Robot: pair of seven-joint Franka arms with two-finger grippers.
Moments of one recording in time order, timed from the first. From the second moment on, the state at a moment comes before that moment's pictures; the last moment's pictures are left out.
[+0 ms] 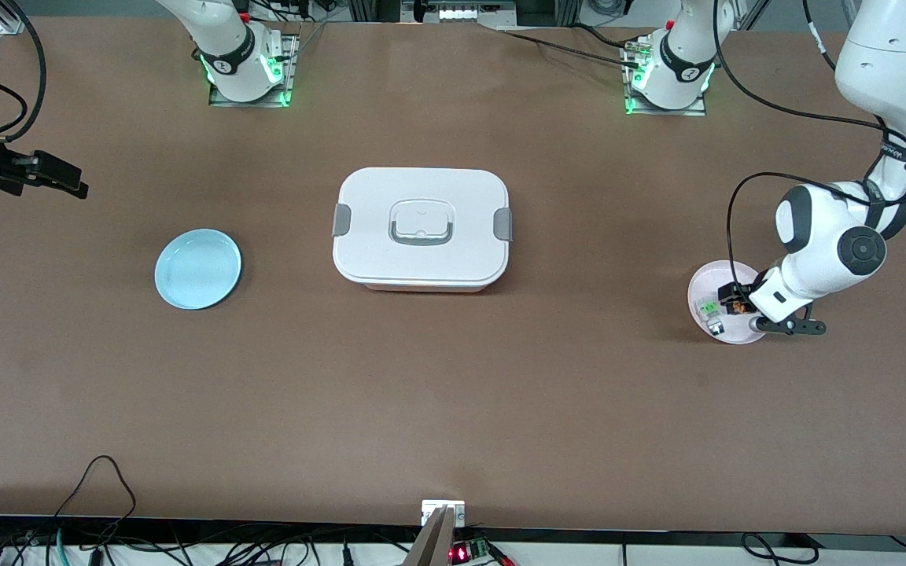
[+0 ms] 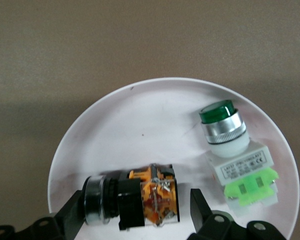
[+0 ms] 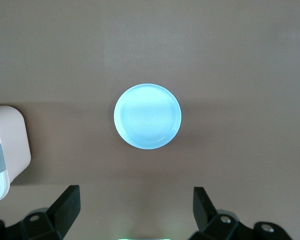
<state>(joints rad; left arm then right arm) 0.22 0.52 -0.07 -2.08 0.12 2.54 0.11 0.06 0.01 -0.11 -1.66 0.00 1.57 -0.01</state>
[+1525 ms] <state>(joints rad) 0.23 0.47 -0.18 -1.76 0.12 1.90 0.34 0.07 0.08 -0.09 -1.66 0.04 1.57 -0.01</state>
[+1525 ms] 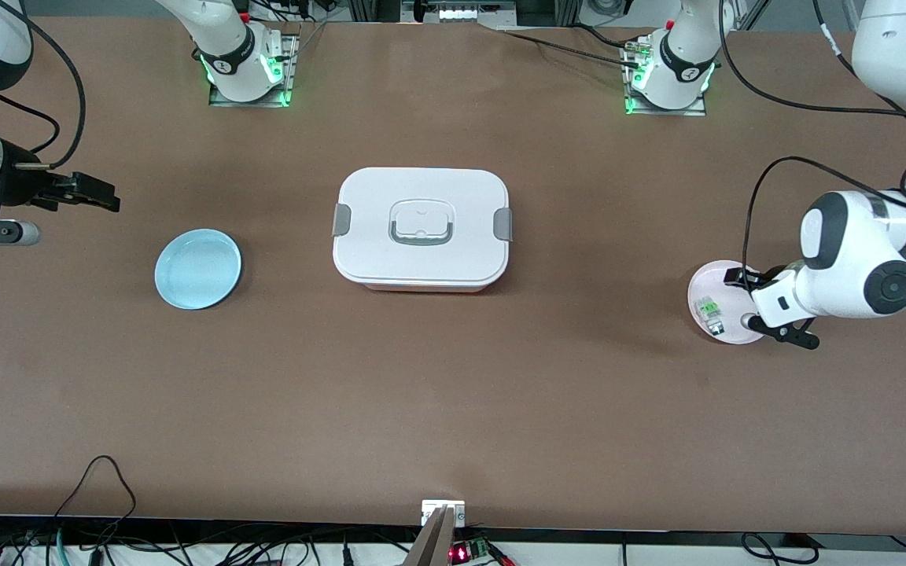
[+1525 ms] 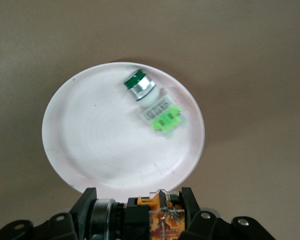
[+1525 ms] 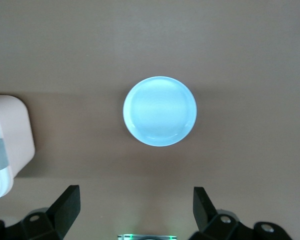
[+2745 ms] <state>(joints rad) 0.27 0.51 -0.44 -1.68 -0.70 1.85 1.28 -0.07 0.21 -0.10 -1.67 0.61 1.41 -0.10</state>
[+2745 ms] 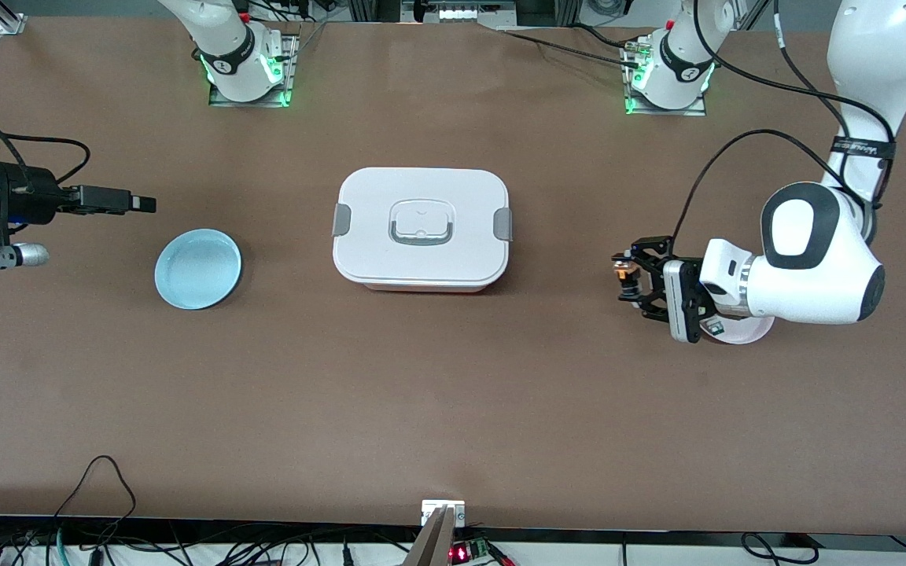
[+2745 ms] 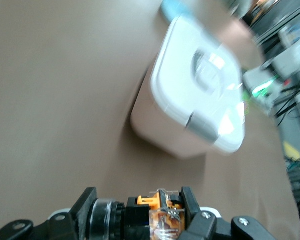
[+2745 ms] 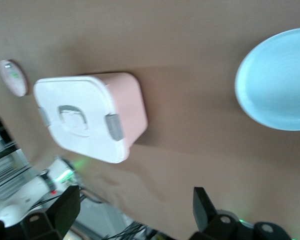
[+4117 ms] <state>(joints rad) -0.08 0.55 -0.47 -1.57 -1.47 2.22 1.53 0.08 0.48 -0.08 -1.66 1.35 1.42 -0.26</state>
